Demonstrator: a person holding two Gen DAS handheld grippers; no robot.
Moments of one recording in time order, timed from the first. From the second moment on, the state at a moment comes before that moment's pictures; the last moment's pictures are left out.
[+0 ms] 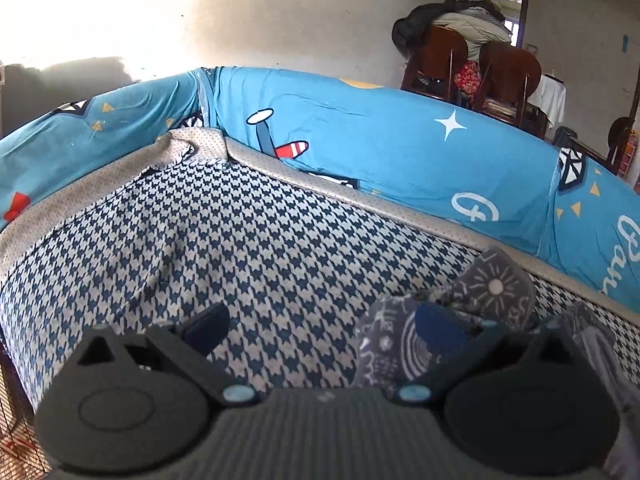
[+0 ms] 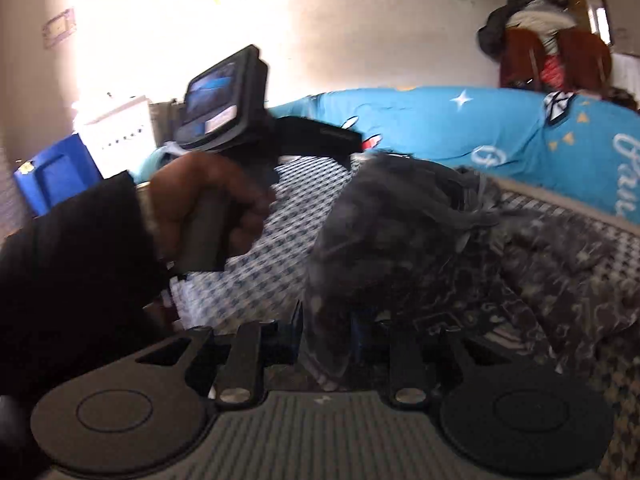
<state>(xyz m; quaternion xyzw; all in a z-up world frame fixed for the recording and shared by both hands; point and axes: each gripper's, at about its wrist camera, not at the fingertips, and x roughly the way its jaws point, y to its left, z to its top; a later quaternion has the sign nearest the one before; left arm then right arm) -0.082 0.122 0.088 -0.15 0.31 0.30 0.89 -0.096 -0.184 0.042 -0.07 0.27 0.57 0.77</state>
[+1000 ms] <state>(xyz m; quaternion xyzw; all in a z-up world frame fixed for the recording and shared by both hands) -0.067 0.079 0.076 -0.15 0.33 0.24 0.90 -0.033 -0.176 0.034 0.09 0.31 0.45 0.83</state>
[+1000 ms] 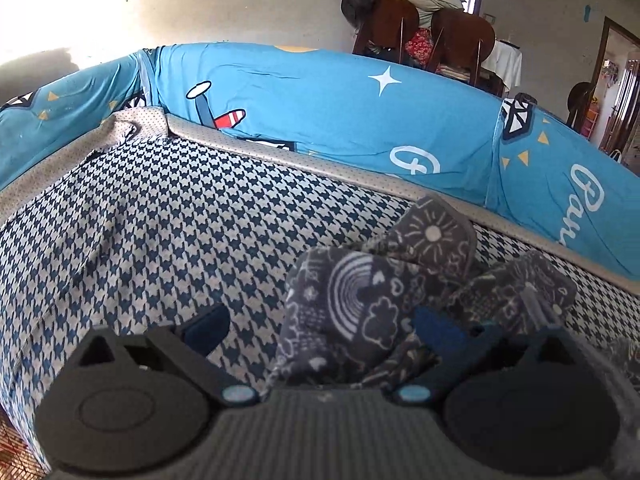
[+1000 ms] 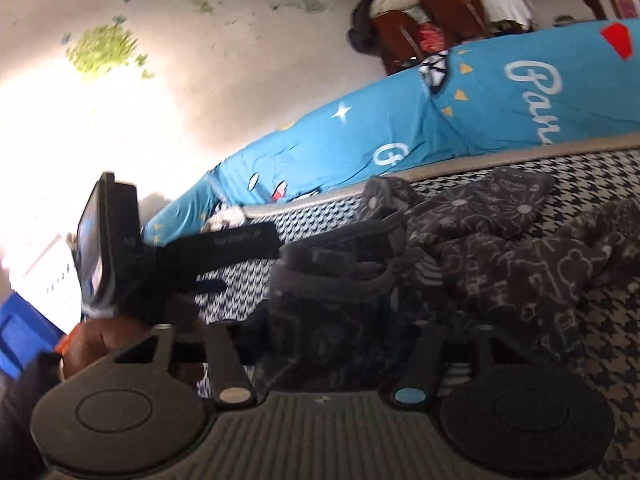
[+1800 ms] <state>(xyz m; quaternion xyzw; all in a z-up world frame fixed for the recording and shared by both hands) -0.058 0.055 0.060 -0.16 0.37 0.16 0.90 -0.082 -0.181 0.020 -0.09 0.32 0.59 0.73</state>
